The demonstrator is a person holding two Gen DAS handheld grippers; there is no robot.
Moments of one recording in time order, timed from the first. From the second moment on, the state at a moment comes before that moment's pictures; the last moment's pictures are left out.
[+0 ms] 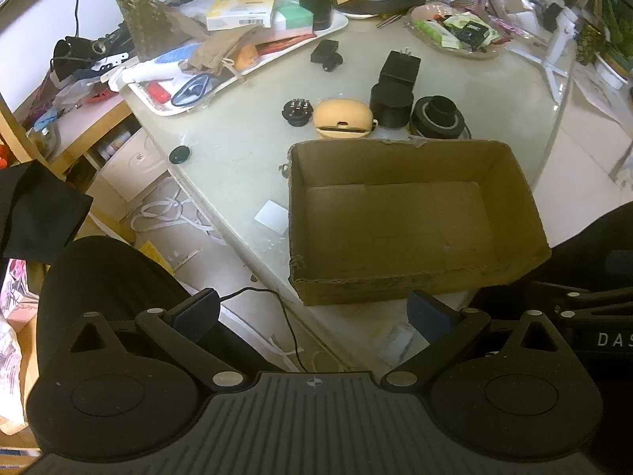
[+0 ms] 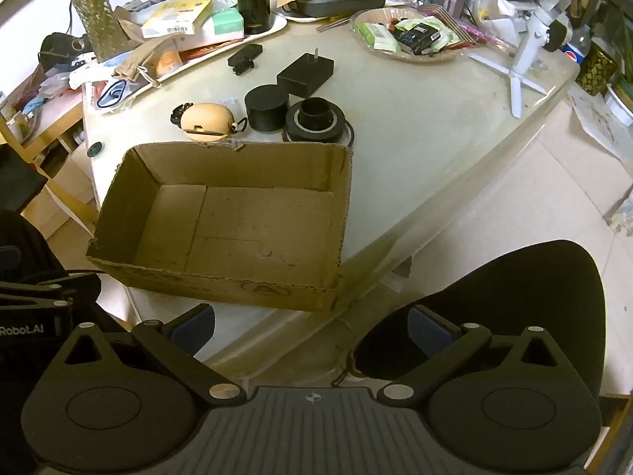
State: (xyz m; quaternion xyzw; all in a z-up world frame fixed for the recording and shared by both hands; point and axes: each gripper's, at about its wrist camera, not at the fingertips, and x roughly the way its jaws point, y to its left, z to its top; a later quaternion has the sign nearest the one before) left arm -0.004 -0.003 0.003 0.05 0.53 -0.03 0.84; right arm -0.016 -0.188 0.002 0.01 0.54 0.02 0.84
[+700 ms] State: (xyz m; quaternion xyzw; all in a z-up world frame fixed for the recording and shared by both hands) left arm -0.002 -0.006 -0.002 0.06 0.54 -0.05 0.84; right arm -0.016 -0.189 0.006 0.01 0.54 0.01 0.84
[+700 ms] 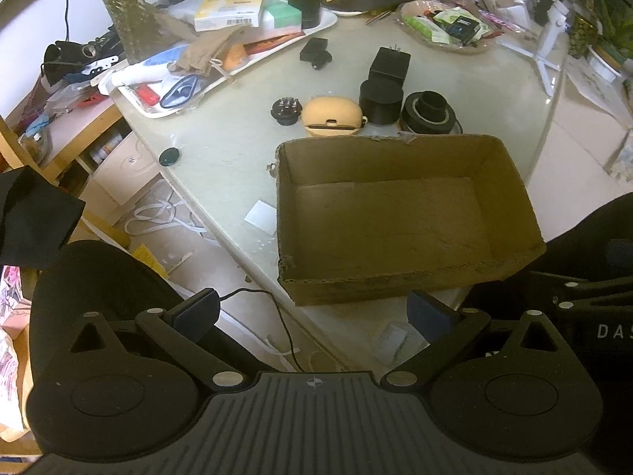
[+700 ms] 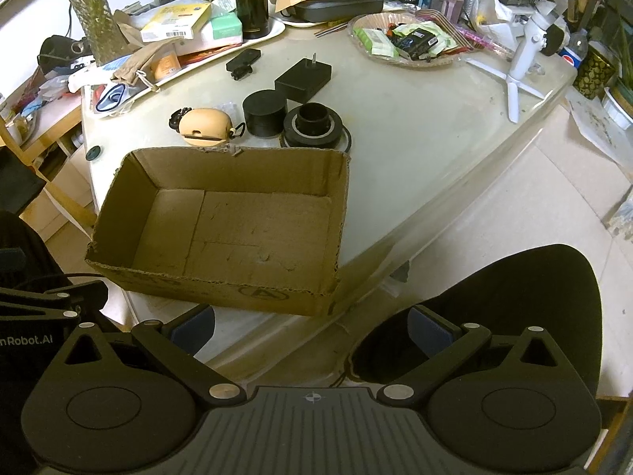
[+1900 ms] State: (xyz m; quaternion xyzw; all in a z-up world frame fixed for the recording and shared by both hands) left arm 0.006 -0.001 -0.002 0.04 0.52 -0.08 0.85; right arm -0.007 -0.195 0.002 0.00 0.53 0.01 0.85
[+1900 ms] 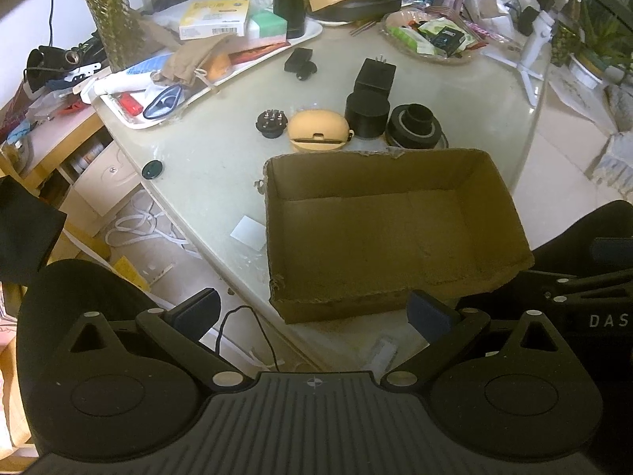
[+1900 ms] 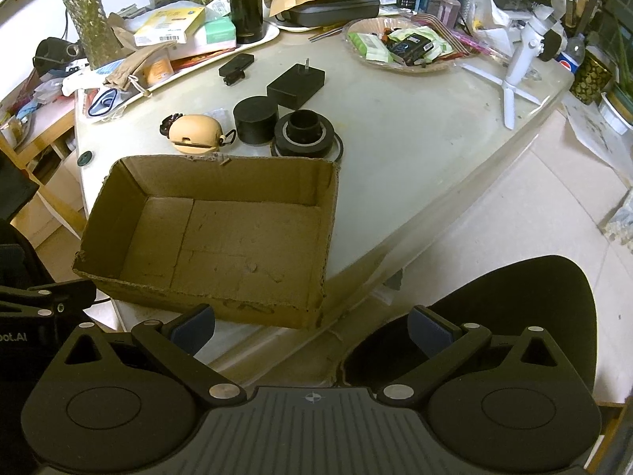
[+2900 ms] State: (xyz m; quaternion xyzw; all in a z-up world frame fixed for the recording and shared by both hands) left arm 0.016 0.000 0.007 0.05 0.51 -0.10 0.85; right arm 0.015 -0.205 0.003 -0.01 0.52 0.01 0.85
